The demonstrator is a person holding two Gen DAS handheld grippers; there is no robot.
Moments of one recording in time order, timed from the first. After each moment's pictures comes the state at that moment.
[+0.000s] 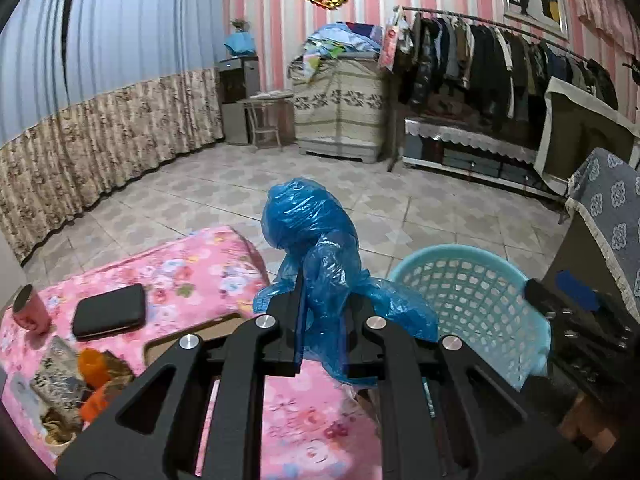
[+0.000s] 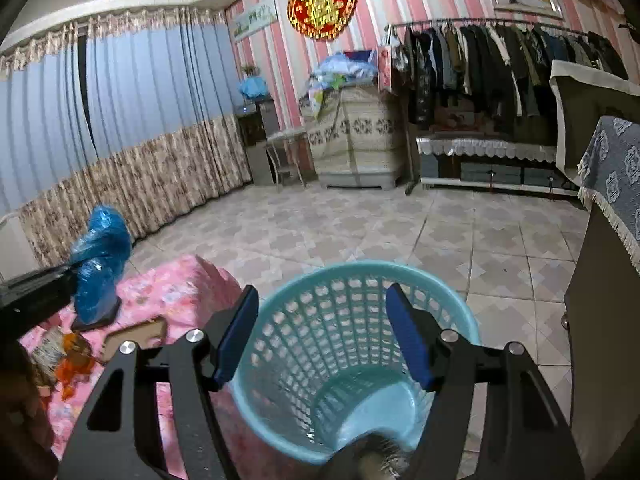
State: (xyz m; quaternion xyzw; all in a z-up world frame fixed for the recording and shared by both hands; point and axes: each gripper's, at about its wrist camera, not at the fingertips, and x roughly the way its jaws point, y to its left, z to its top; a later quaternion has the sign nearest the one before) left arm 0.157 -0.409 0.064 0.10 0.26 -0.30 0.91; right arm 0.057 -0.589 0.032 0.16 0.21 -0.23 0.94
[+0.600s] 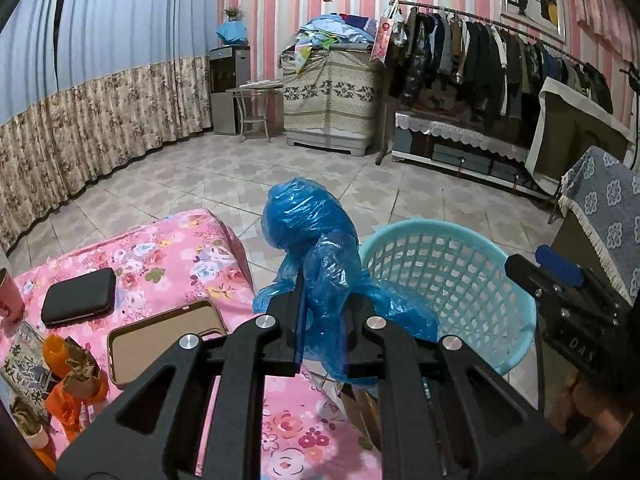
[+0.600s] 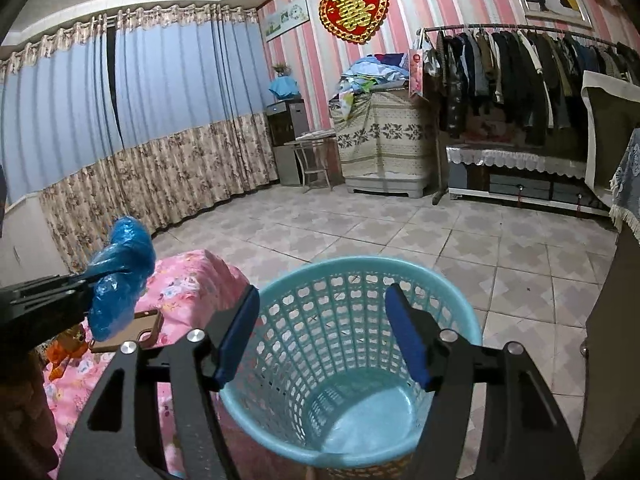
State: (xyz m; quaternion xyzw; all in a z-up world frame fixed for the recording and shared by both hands) left arm 0.169 -0.420 0.033 0.08 0.28 -0.31 0.90; right arm 0.069 -0.597 0.022 0.13 0.19 -0.18 0.96
